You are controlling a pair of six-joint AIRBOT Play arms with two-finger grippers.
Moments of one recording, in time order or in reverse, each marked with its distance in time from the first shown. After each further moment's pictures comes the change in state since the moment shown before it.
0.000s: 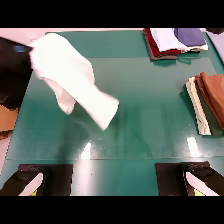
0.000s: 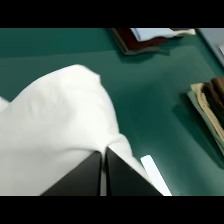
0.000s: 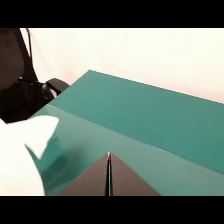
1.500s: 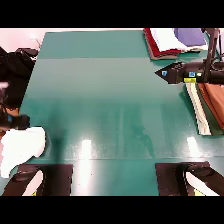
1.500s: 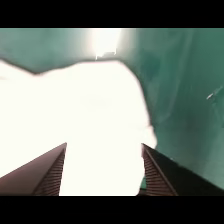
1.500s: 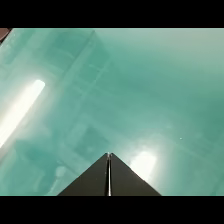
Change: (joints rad) left arm 0.238 0.133 -0.648 0.762 -0.312 -0.068; right arm 0.003 0.002 -0.380 0.062 0.163 -0.009
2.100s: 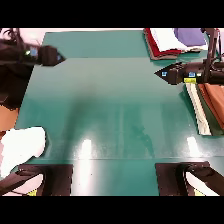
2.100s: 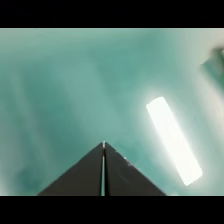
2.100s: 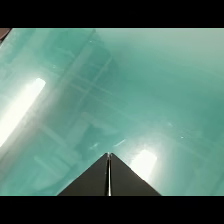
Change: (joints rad) left arm -0.273 -0.419 0.712 -0.598 0.255 0.094; right arm 0.000 0.000 0.000 0.000 0.007 0.000
